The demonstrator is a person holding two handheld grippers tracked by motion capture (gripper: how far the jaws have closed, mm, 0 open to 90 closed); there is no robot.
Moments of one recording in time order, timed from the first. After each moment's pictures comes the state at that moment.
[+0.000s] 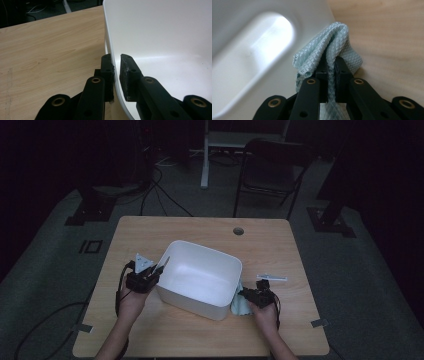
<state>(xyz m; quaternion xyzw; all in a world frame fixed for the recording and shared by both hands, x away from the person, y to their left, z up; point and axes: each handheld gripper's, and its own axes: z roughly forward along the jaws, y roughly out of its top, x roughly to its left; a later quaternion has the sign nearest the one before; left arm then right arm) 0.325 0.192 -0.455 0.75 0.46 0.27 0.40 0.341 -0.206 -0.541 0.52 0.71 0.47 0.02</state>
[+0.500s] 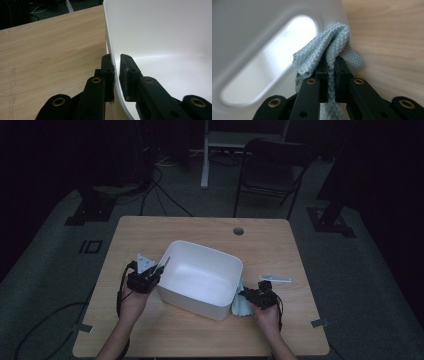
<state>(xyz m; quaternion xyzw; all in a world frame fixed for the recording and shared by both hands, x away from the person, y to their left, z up) 0.324 0.187 -0.454 0.75 0.46 0.28 0.39 0.328 -0.206 -0.525 0.51 0.71 0.49 0.03</state>
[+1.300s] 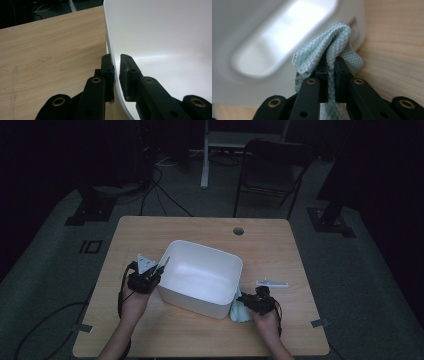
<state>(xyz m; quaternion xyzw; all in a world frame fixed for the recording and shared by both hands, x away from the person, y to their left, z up) 0.323 0.185 -0.454 0.74 0.47 0.28 0.38 0.315 -0.200 -0.531 0.49 0.73 0.47 0.03</state>
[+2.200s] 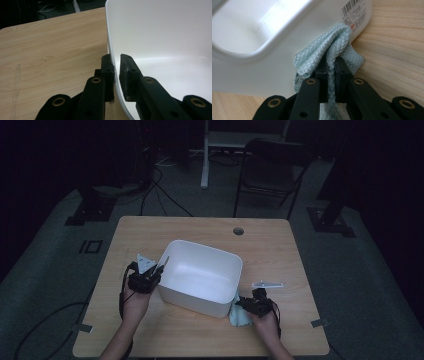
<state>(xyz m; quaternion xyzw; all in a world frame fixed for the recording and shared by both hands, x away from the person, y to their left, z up) 0.323 0.182 -0.455 0.73 0.49 0.29 0.38 0.314 -0.196 -0.539 0.49 0.75 0.44 0.01</state>
